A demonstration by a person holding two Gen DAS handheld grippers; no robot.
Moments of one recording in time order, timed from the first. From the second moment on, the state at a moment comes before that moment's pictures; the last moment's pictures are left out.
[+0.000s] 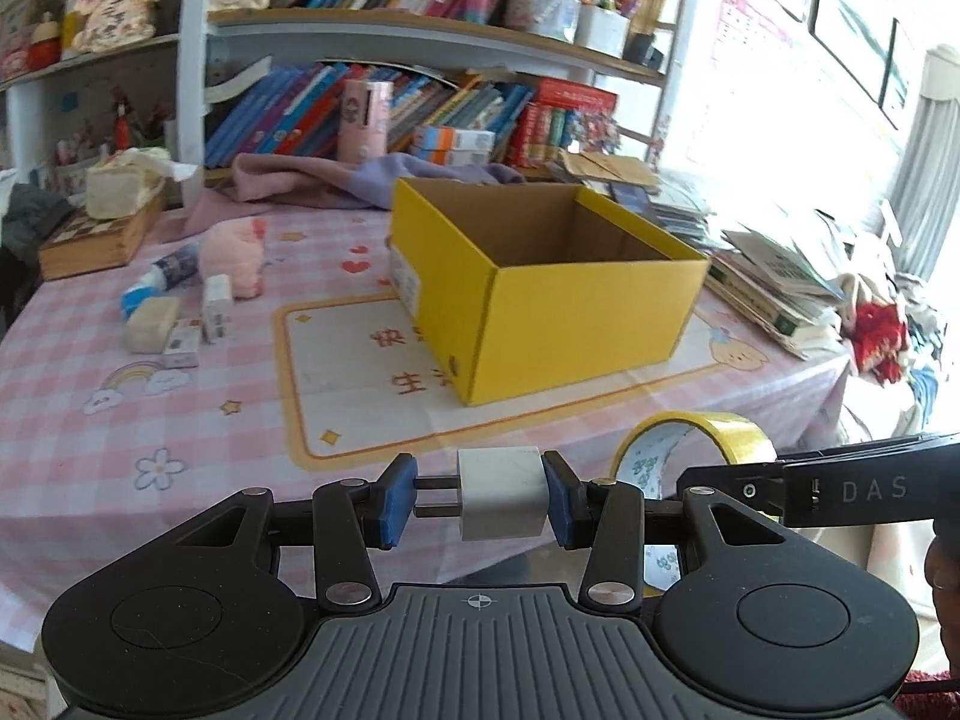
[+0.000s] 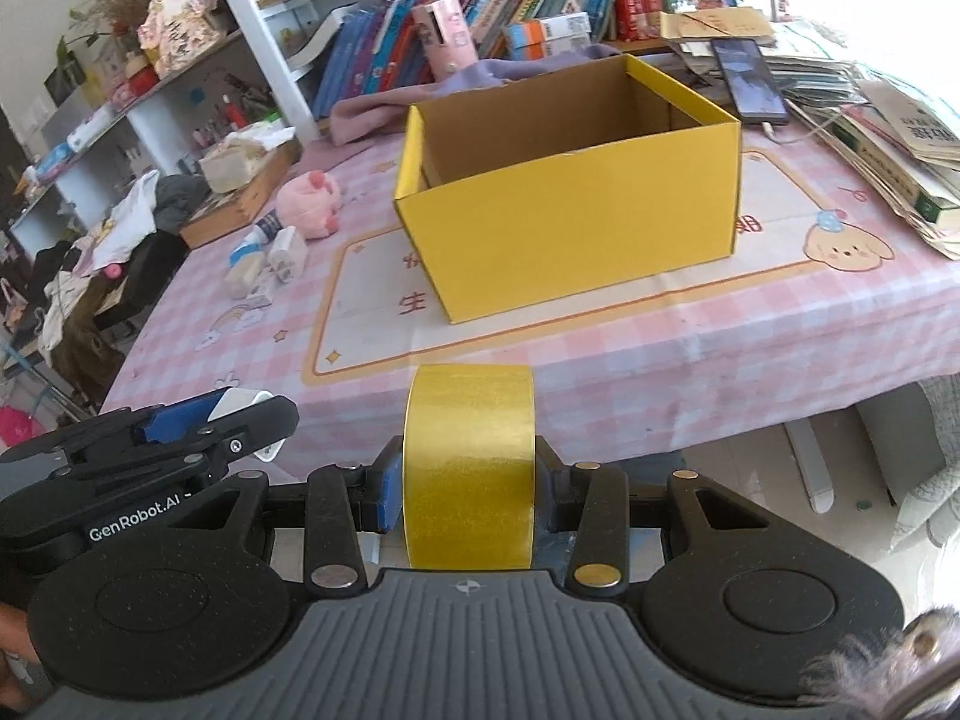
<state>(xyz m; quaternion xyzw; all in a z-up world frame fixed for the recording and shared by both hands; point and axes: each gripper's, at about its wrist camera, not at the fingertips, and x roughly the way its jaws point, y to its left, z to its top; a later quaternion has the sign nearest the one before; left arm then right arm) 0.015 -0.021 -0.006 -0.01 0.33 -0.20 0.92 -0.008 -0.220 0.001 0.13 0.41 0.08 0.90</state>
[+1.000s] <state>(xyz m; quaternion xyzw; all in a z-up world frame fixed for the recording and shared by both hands) 0.010 -0.074 -0.001 0.03 0.31 -0.32 0.90 -0.041 -0.249 0.010 0.14 0.39 -0.01 0.91</state>
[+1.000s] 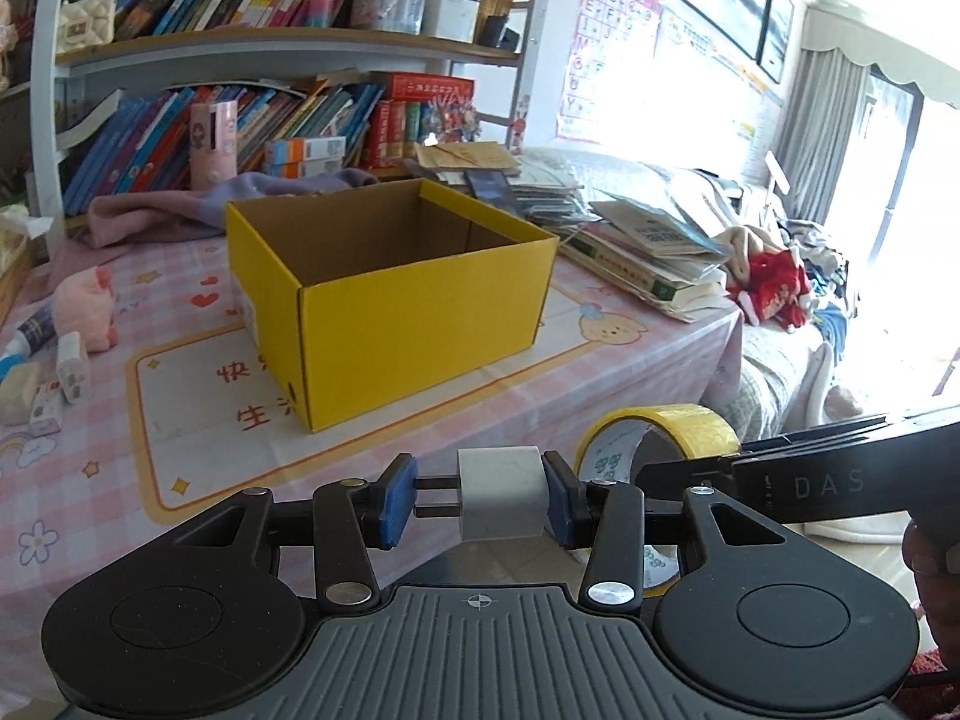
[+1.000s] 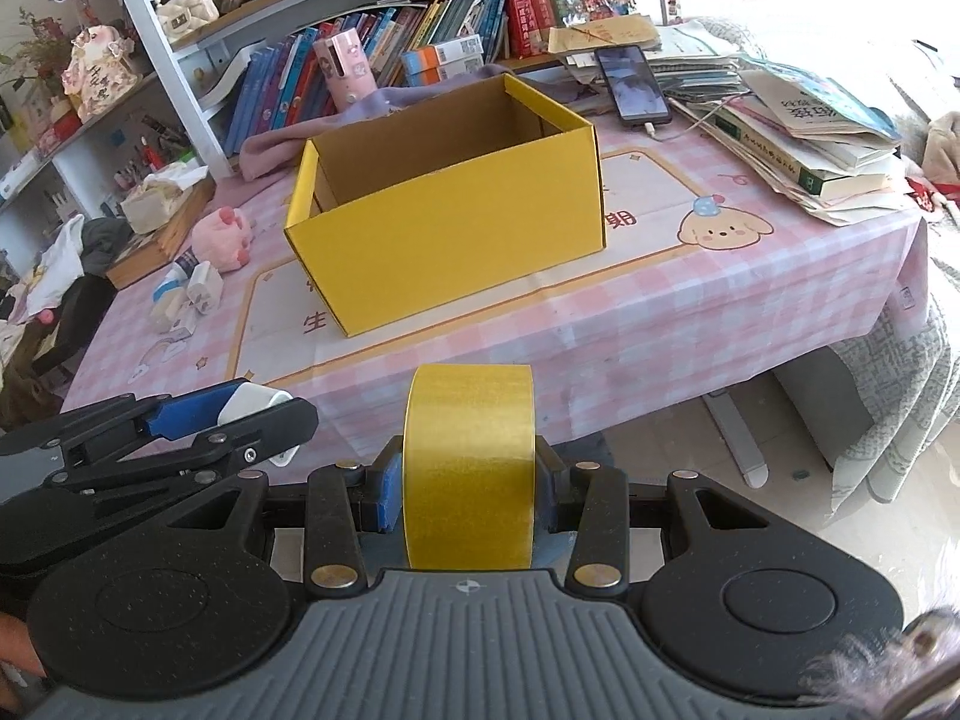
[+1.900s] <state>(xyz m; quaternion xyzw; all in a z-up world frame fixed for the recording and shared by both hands) 0.054 -0.069 0.051 0.02 0.22 -0.32 0.92 0.003 -0.242 0.048 0.07 0.31 0.00 0.95</state>
